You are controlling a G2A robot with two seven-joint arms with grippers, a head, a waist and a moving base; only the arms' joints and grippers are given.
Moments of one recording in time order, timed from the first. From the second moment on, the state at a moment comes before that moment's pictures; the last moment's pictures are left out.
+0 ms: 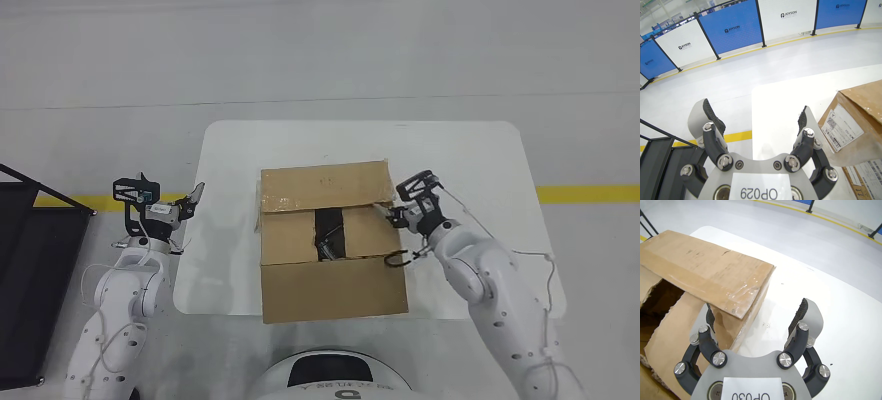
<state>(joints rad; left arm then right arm) 1.73 -1.15 -1.60 -1.80 1.33 0.00 0.00 -1.55 -1.12 1.33 -1.87 -1.23 -0.14 0.46</state>
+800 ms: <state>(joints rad) 1.73 -1.15 -1.60 -1.80 1.33 0.00 0.00 -1.34 -1.14 1.29 -1.97 -1.05 -0.28 0.64</state>
